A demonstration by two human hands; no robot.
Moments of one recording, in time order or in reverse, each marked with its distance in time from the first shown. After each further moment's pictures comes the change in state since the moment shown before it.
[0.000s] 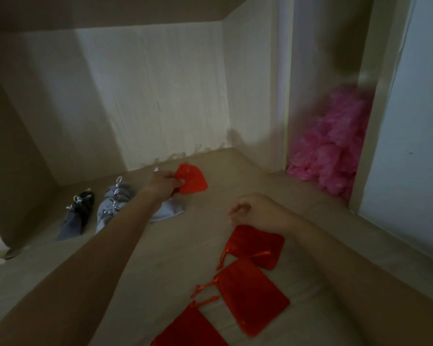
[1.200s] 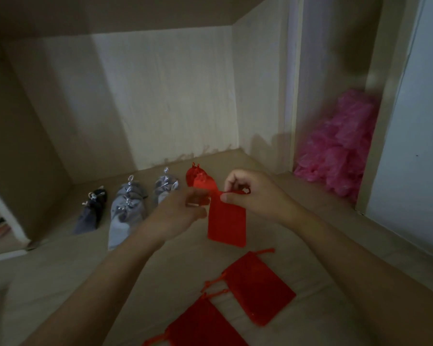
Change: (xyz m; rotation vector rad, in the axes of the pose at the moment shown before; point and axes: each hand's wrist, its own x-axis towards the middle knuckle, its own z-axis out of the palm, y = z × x) left_hand -0.115 0.011 -0.001 0.189 -0.223 0.278; right_hand -0.004 -0.048 -0.008 0.092 0.197 -0.319
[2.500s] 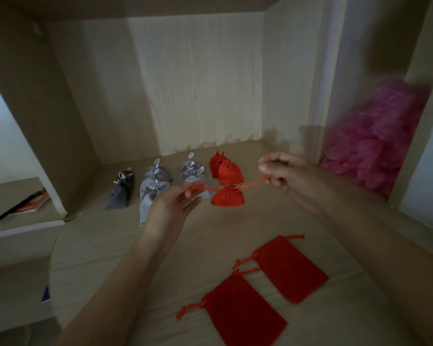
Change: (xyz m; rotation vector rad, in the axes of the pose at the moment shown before) left_hand -0.030 -0.060 -0.023 -0.951 0.234 0.041; right_hand 0.001 -0.007 0.012 0.663 0.183 0.298
